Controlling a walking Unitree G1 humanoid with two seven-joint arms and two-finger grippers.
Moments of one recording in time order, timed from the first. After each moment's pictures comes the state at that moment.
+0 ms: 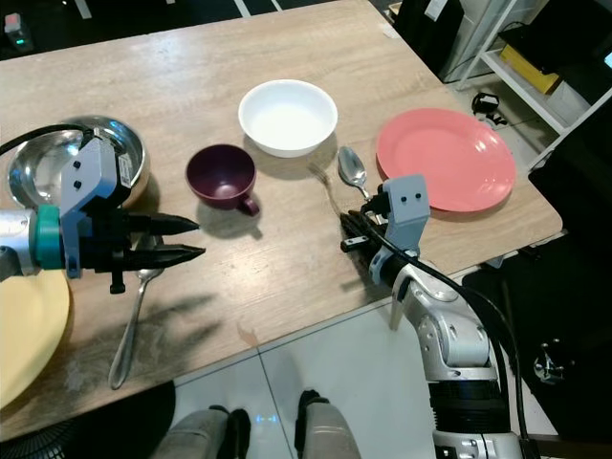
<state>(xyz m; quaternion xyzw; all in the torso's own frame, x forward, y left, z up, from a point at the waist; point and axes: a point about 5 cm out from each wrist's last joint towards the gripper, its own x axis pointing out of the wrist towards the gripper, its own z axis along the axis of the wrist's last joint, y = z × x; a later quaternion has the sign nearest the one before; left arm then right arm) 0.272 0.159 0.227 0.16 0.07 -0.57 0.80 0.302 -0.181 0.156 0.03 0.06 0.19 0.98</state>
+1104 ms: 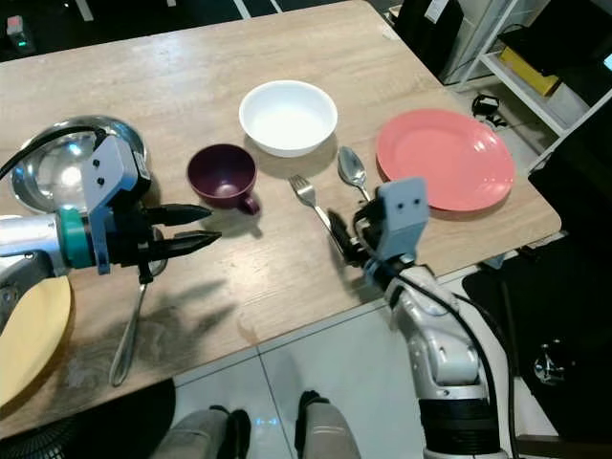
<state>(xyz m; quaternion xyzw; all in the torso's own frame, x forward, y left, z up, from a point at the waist) 0.280 0.144 0.220 0.14 0.03 -0.52 0.84 0.291 -0.164 0.148 -0.02 0.02 0.18 0.98</state>
